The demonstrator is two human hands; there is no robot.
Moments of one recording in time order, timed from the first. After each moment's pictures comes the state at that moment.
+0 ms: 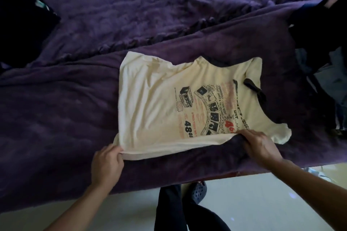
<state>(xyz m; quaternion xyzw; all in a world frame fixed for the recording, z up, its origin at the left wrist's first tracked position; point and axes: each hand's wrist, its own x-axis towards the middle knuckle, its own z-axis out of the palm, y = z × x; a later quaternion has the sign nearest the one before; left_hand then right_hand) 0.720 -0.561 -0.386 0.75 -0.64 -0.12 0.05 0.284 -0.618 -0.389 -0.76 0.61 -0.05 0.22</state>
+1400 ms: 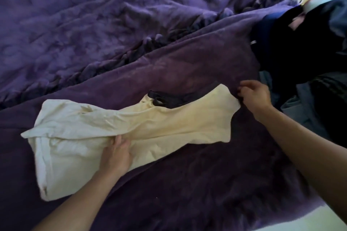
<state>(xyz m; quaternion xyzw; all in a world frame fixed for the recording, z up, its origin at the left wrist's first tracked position) 0.542 -0.820 -0.470 0.66 -0.67 -0.26 -0.19 0.147 -0.910 -0.412 -0.30 0.85 -0.25 0.36</state>
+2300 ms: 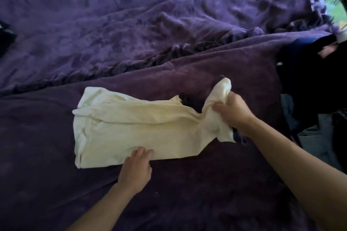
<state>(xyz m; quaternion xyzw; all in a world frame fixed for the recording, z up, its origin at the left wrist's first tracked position) 0.504 -0.756 -0.436 0.67 -0.67 -0.29 -0.14 0.228 -0.924 -0.362 -0.50 0.70 -0.11 0.50</state>
